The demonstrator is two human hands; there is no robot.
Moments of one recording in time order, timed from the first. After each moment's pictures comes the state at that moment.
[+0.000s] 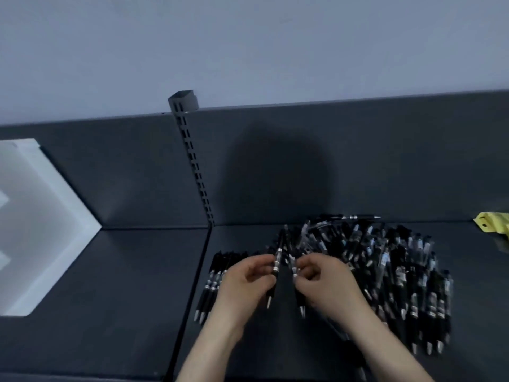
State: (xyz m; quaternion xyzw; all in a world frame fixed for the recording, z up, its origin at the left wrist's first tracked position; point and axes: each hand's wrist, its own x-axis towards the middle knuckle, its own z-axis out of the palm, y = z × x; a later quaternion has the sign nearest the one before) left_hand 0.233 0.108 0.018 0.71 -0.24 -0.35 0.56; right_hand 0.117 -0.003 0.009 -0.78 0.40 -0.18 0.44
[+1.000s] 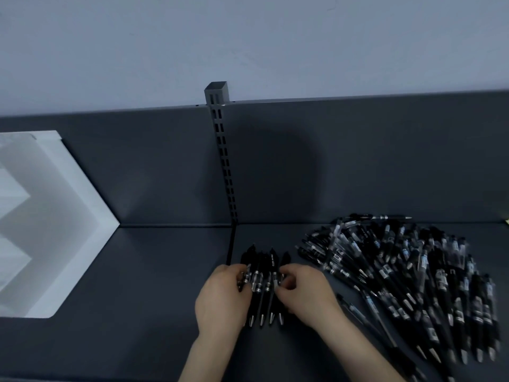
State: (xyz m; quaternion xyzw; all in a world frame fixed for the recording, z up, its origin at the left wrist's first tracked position) left_hand 0.304 0.159 -0.003 0.91 -0.31 -0.08 0.27; right_hand 0.199 0.049 -0.014 -0.82 0.40 -0.10 0.39
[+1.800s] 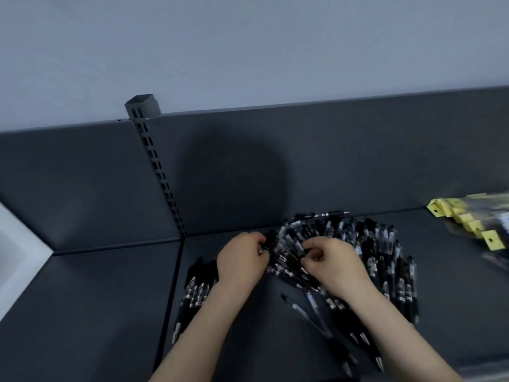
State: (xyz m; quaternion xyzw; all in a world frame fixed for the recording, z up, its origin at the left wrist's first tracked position) left_hand 0.267 0.030 0.006 0.84 -0.48 -0.06 0.23; right_hand 0.103 -0.035 0.028 -0.82 0.47 -0.17 0.29
